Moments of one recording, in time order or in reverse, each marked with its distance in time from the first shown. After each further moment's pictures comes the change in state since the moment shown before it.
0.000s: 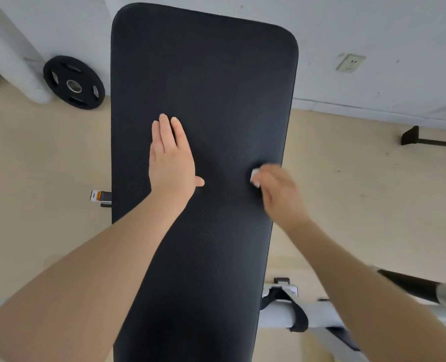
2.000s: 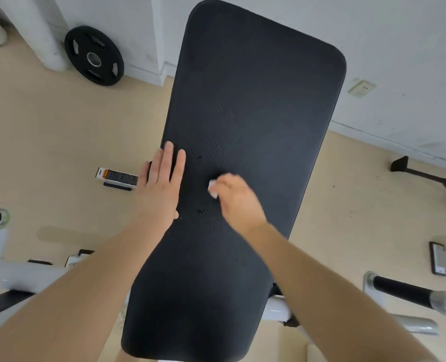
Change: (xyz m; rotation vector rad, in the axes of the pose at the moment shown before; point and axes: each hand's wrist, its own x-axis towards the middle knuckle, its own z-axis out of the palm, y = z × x) left_hand -0.065 -0.119 0.032 0.190 0.001 0.117; right_hand 0.013 -0.117 0.072 0.011 -0.139 -0.135
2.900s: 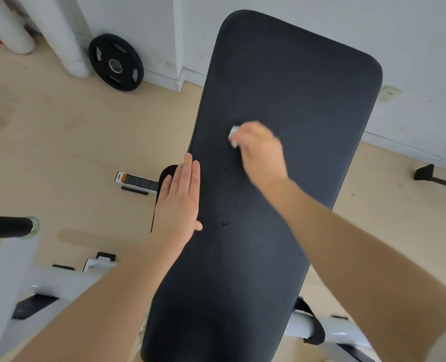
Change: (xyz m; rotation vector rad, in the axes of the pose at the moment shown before) left_hand 0.004 -0.013 0.002 -0.132 -0.049 -0.033; right_hand 0.099 0.004 -0.016 -0.074 0.193 0.010
